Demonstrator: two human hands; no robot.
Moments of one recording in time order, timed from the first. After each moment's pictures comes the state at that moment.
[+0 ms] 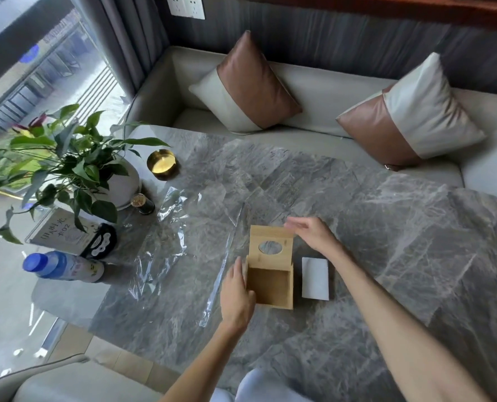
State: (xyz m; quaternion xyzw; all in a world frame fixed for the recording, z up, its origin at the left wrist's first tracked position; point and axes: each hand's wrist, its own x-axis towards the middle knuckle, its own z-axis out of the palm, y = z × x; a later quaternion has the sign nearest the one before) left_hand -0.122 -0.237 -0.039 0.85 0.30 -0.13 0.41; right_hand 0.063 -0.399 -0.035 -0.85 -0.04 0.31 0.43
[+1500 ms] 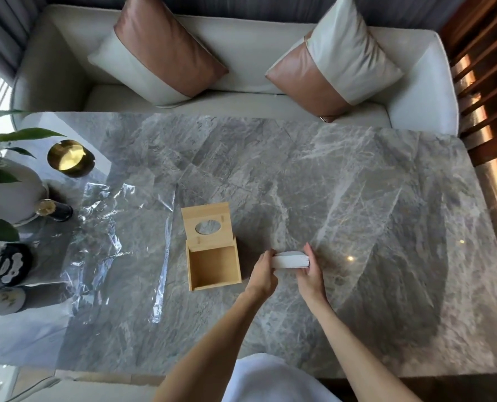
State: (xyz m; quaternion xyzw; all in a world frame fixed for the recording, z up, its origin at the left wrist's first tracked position) left_hand -0.092 -0.387 -0.100 0.85 0.07 -0.30 0.44; right_hand -0.107 -0.521 -0.112 -0.76 0.28 0.16 0.56
